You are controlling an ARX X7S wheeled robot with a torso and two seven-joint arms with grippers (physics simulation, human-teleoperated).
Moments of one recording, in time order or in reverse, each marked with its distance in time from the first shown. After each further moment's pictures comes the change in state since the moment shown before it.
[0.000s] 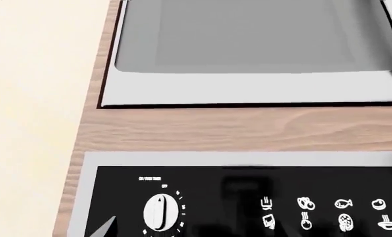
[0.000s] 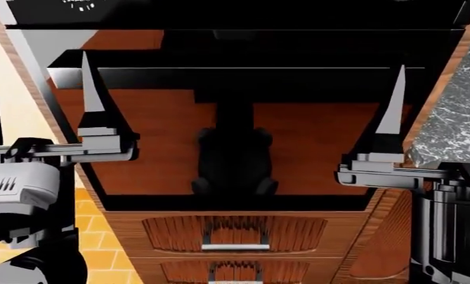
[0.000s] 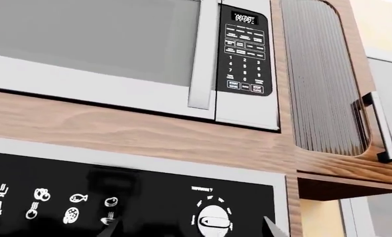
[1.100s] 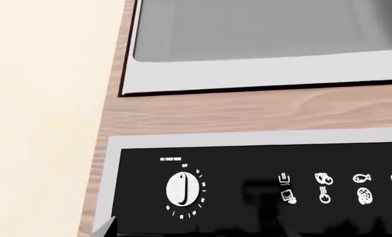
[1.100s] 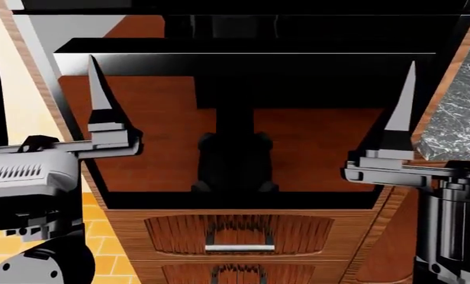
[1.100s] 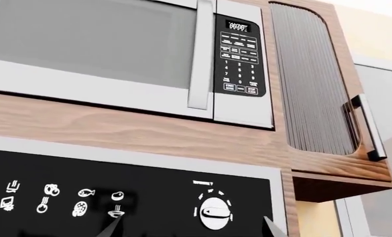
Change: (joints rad) left arm -0.011 0.042 0.007 -0.036 0.079 -0.020 0.003; right arm 0.002 -0.037 0.040 0.006 -0.004 -0.011 -0.036
